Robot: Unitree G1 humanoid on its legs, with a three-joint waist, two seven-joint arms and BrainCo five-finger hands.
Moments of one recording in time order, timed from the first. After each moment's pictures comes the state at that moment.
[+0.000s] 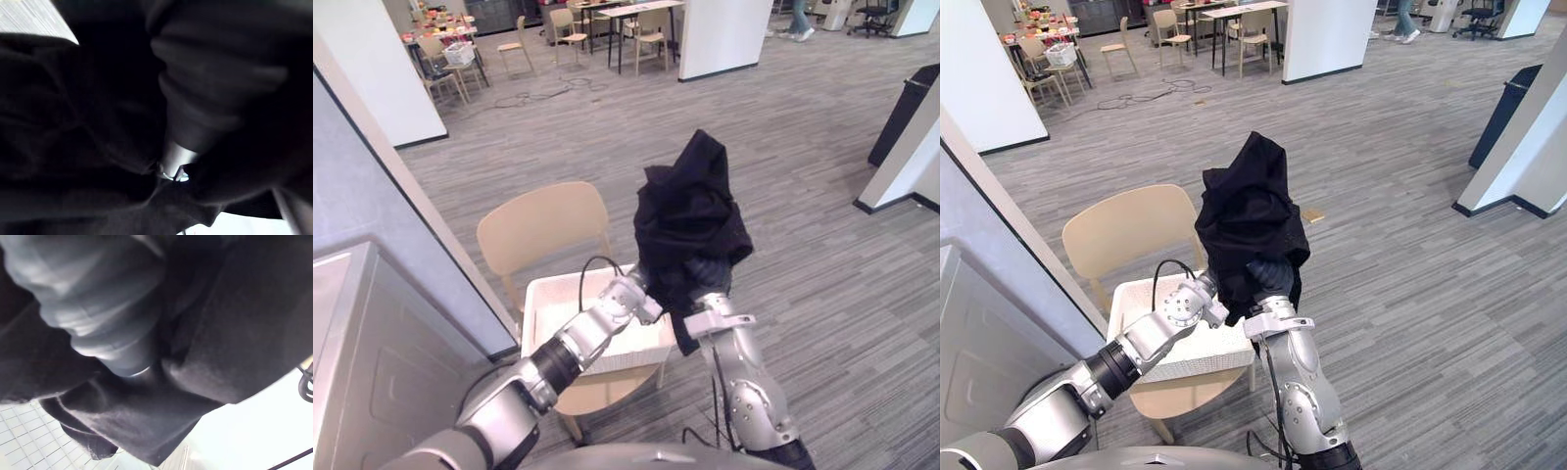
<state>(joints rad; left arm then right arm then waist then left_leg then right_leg) -0.50 0.04 -0.74 0.36 -0.19 0.06 0.14 0.11 -0.13 0.27 -0.41 0.76 -0.07 -0.07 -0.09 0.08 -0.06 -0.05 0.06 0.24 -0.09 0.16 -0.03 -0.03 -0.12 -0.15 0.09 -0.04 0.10</state>
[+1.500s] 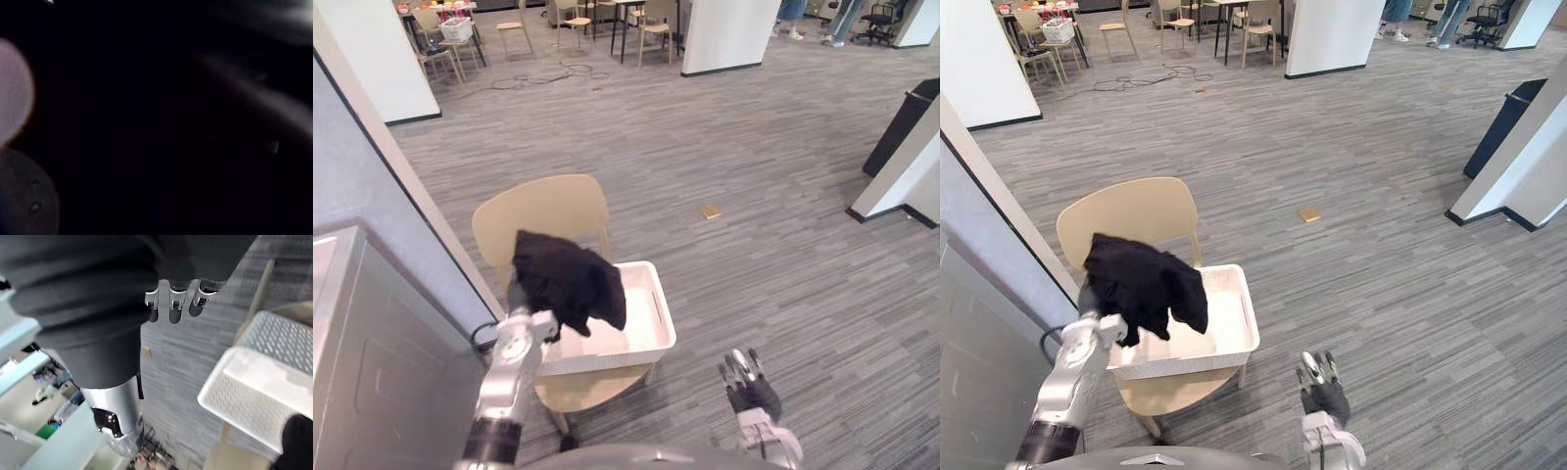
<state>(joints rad) 0.13 0.03 0.02 0.03 -0.31 0.06 0.23 0.55 0.03 -0.19 -0.02 0.92 0.06 -0.05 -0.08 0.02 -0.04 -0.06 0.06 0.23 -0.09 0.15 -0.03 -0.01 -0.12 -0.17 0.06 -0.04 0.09</state>
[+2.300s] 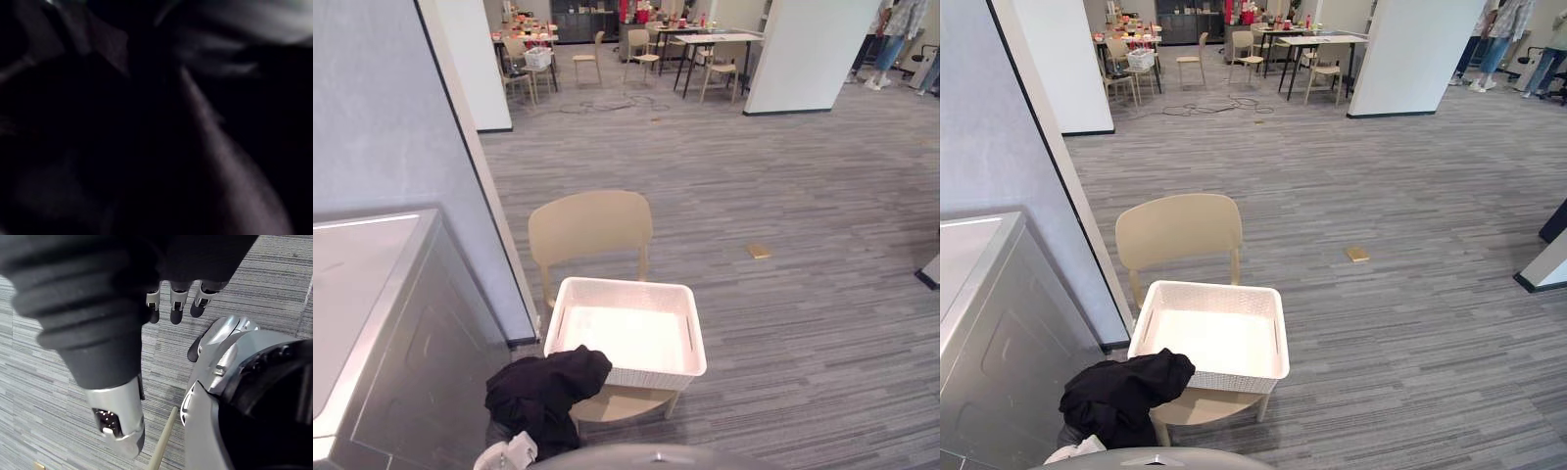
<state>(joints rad) 0.41 -0.09 0.17 0.41 -0.43 0.05 0.11 0.39 0.08 -0.53 0.81 0.58 0.07 -0.12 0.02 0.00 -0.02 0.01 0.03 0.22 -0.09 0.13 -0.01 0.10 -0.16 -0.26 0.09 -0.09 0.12</state>
